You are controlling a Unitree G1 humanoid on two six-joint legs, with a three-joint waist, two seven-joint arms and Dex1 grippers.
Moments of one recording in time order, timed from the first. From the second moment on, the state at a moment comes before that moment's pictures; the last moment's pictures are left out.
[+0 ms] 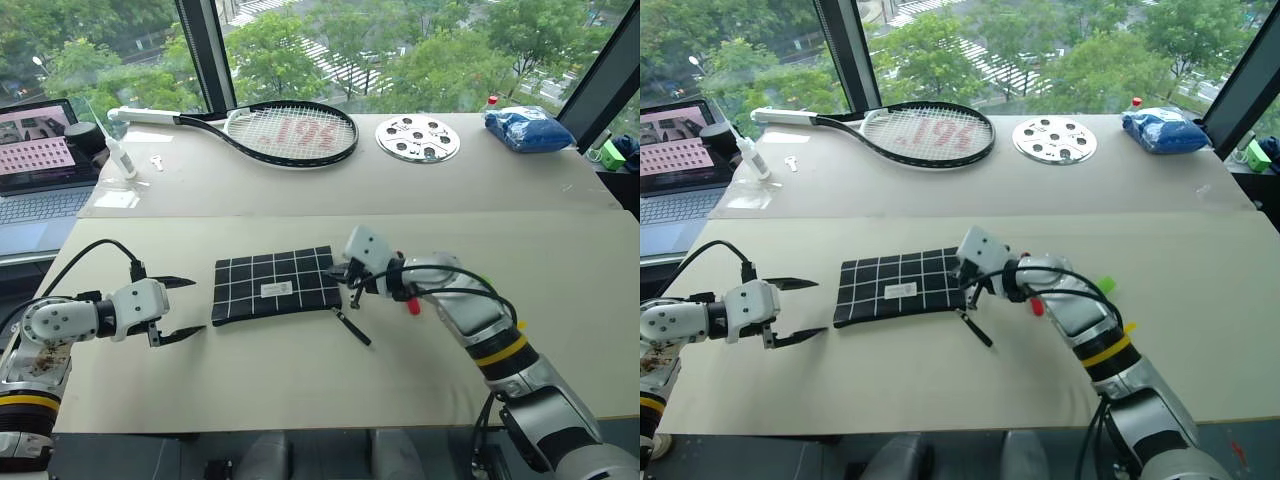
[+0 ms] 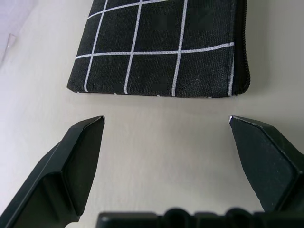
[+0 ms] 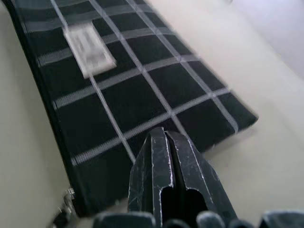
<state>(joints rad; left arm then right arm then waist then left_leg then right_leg) -0.23 0.89 0.07 0.45 -0.11 -0.44 -1.15 -0.65 -0.46 0.47 0.13 0.02 0.36 0.77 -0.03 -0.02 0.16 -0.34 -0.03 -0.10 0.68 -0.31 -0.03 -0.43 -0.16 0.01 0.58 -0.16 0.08</state>
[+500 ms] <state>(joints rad) -0.32 0.81 0.01 0.53 -0.08 -0.57 -1.10 -0.64 -0.40 0.46 0.18 -0.09 0.26 0.75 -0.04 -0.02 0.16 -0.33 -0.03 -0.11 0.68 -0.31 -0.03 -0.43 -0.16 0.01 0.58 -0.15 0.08</state>
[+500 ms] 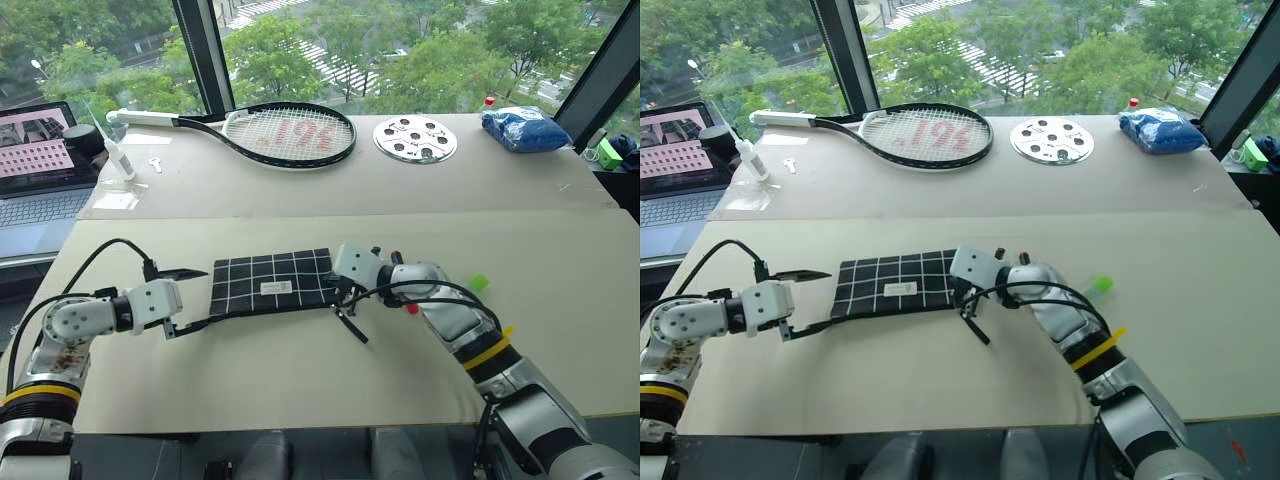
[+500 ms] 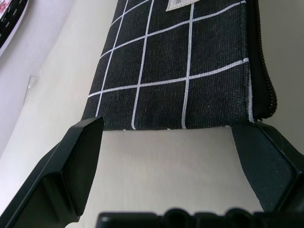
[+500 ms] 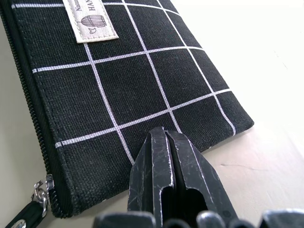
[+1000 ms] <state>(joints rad) -0.34 0.75 -0.04 0.56 -0.10 -0.63 -1.13 -0.62 -0.38 0.43 0.17 -0.10 0.26 0.76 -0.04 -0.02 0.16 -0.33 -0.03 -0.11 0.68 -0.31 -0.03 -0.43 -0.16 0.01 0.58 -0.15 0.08</state>
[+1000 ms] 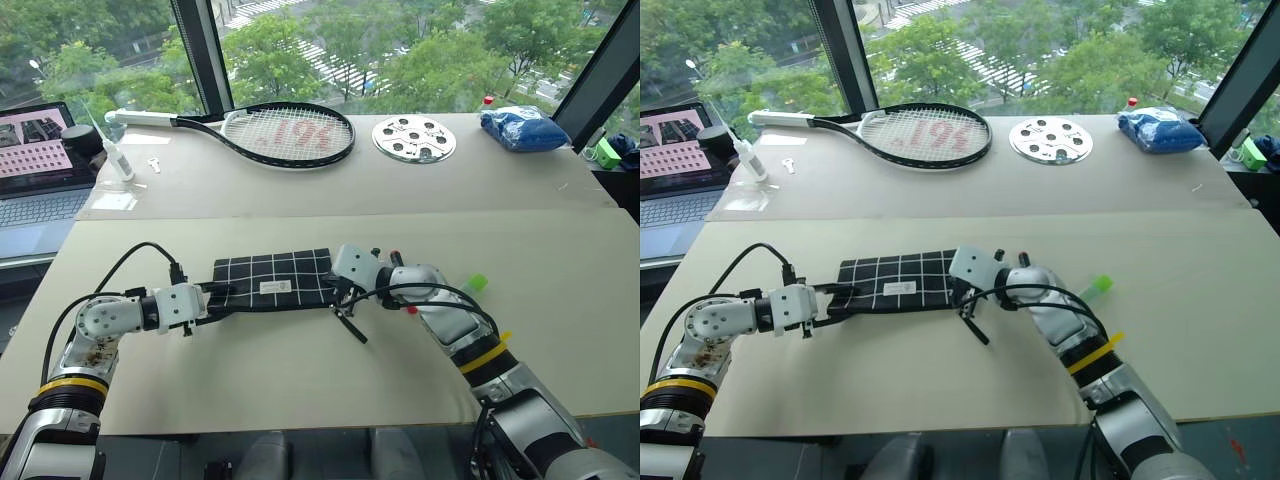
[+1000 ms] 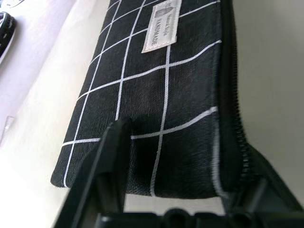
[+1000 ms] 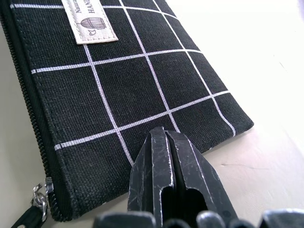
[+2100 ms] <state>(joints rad) -0.18 0.58 0.12 0.11 -0.41 0.00 -0.91 -0.53 -0.53 0.06 -0.18 0.29 0.74 0.81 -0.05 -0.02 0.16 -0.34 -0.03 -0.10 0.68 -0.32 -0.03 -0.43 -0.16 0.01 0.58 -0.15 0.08</state>
